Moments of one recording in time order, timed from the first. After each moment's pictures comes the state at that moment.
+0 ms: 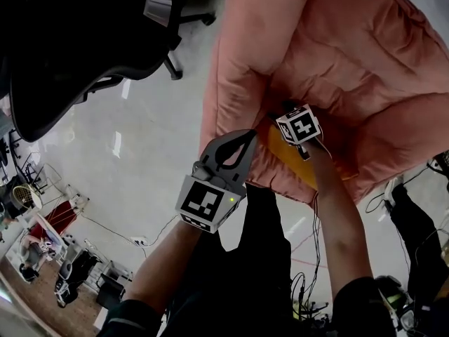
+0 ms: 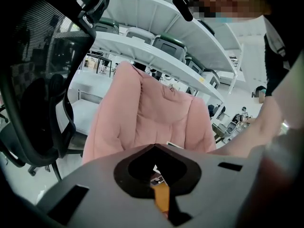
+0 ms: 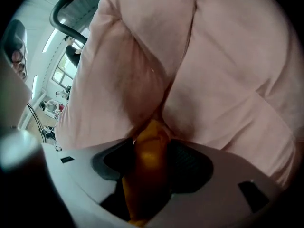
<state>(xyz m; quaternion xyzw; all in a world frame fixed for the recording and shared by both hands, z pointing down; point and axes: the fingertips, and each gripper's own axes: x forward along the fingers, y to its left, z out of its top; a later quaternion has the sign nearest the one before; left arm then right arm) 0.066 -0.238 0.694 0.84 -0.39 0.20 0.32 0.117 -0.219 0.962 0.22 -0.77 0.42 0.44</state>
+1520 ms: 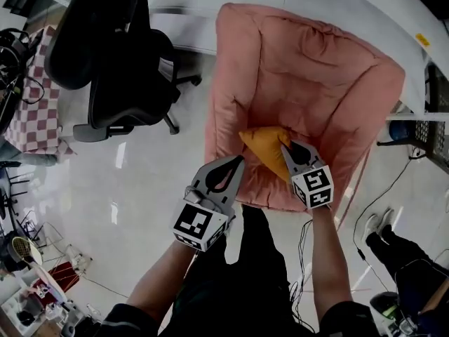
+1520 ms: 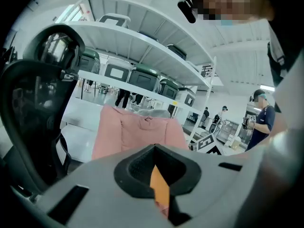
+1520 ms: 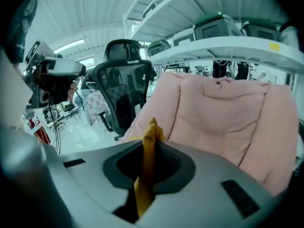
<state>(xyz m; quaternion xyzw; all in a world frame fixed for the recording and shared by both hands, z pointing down) 0.049 -0.178 0.522 0.90 -0.34 0.13 0.23 0.170 -0.186 0.663 0.46 -0.82 0.22 0.25</state>
